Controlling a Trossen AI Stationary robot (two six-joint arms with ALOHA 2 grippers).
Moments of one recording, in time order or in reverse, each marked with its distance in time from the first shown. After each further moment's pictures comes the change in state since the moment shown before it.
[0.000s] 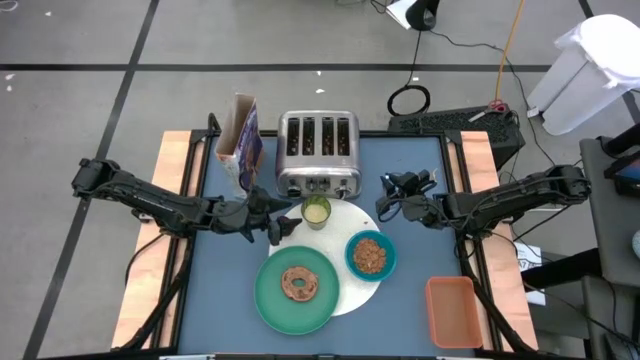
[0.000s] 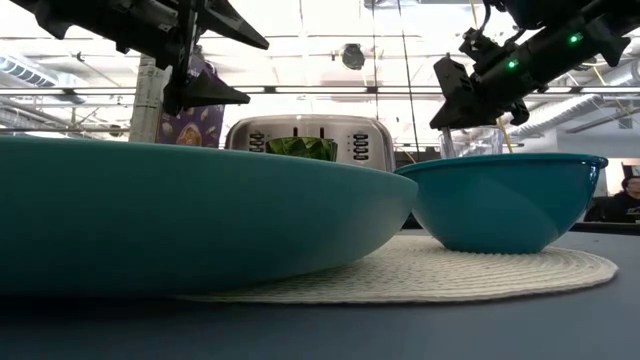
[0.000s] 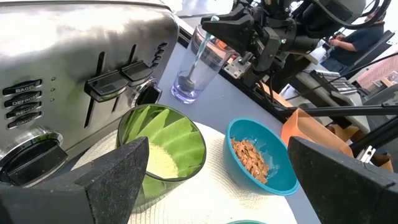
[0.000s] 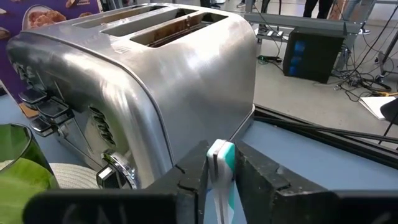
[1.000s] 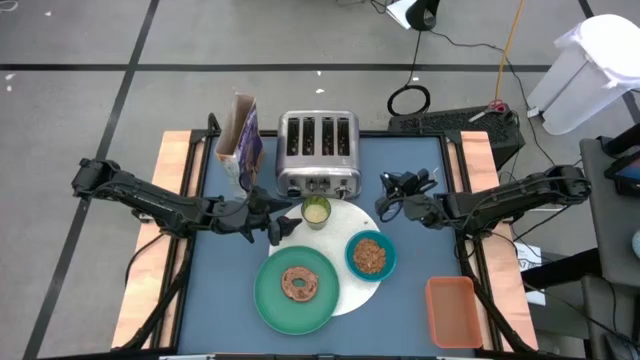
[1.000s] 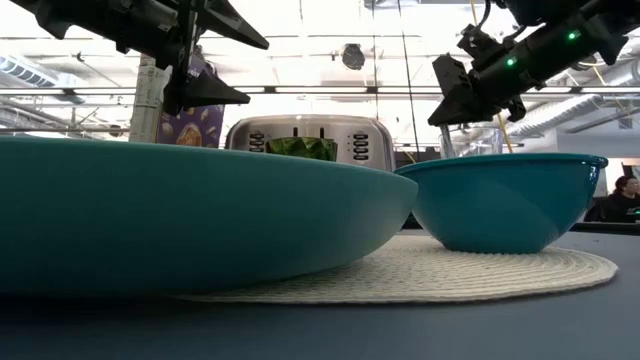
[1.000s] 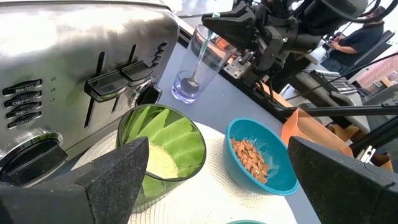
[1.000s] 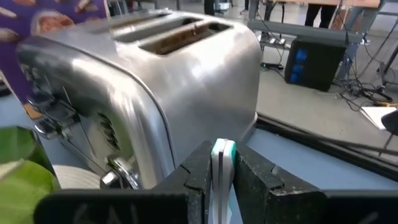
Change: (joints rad) left arm 0.000 0.000 0.000 0.000 0.000 0.000; right arm 0.000 0.000 0.000 0.045 0.000 -0.065
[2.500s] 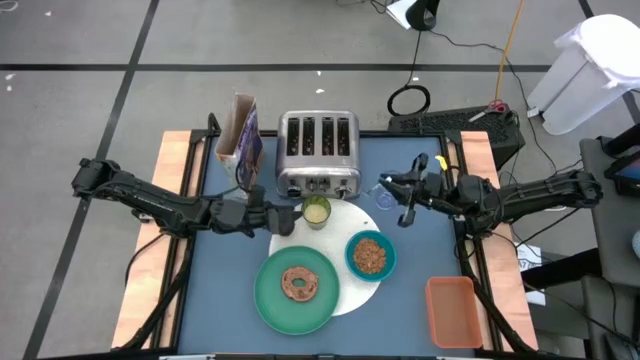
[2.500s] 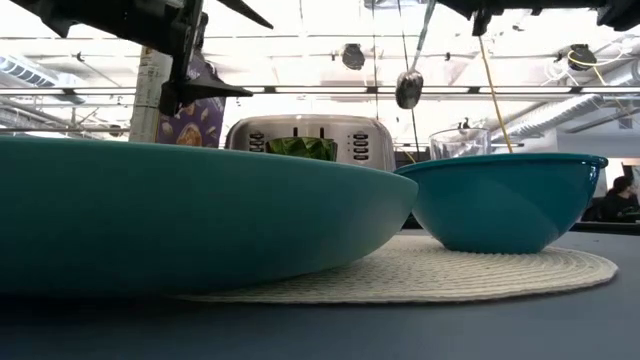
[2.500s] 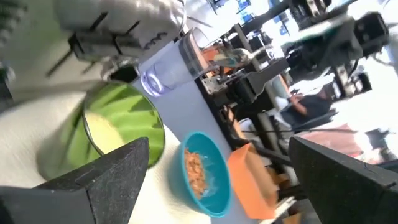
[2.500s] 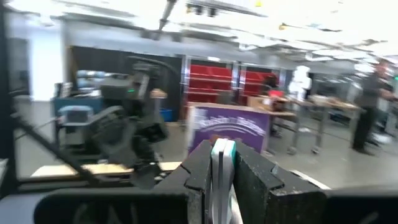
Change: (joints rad) left arm 0.000 0.000 0.000 0.068 0.010 -0.418; right arm 0.001 -0.279 0.000 0.463 -0.604 -0.610
